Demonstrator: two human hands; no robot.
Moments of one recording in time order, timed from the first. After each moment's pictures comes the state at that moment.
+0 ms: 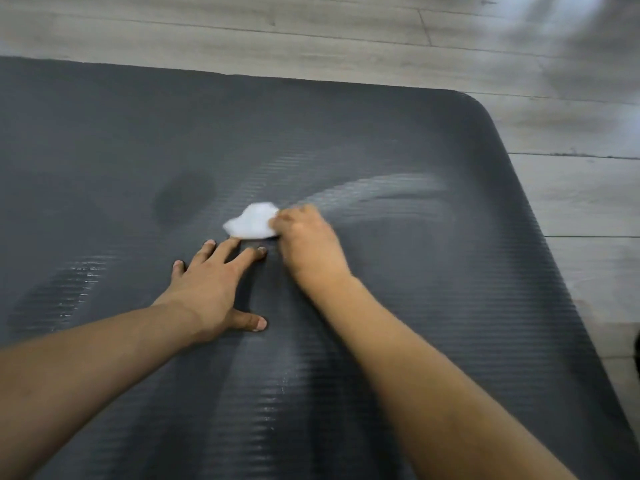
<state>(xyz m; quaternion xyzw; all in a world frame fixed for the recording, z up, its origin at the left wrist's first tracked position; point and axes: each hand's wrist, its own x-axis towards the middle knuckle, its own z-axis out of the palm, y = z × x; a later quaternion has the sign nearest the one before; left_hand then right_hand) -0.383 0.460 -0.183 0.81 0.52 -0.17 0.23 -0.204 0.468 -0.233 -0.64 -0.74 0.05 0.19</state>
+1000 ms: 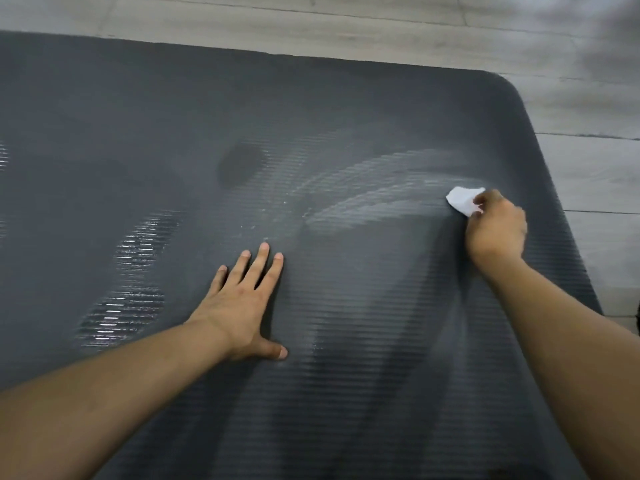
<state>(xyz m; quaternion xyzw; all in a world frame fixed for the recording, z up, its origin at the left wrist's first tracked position) -0.444 0.371 -0.175 0.82 0.47 -0.25 0.21 -0.054 0.378 -0.194 -0.91 -0.40 -0.01 0.12</state>
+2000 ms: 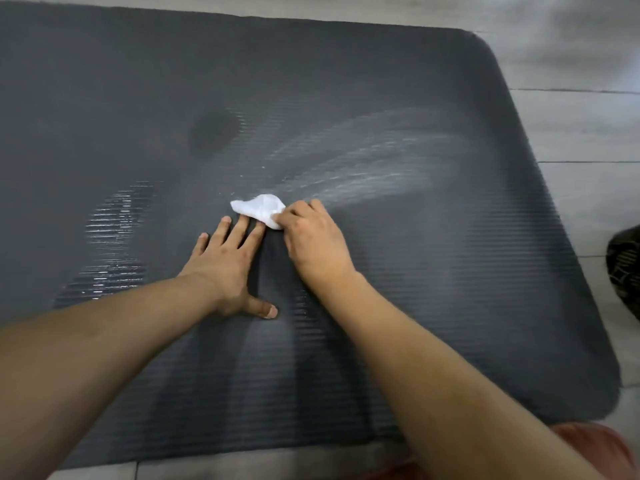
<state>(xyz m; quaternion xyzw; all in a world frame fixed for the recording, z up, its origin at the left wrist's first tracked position) -0.443 0.374 -0.186 0.82 0.48 -0.23 0.21 -0.280 0.352 -0.221 -0.65 -0.73 0.07 0.18</state>
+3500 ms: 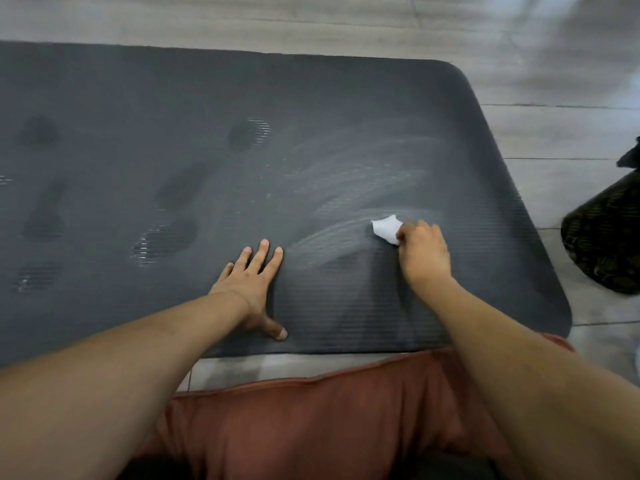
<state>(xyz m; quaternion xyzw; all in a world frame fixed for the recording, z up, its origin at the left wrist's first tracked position) -0.479 0.261 -0.172 0.82 0.47 -0.27 0.19 -0.181 0.218 -0.188 -0.85 -0.52 0.04 0.05</state>
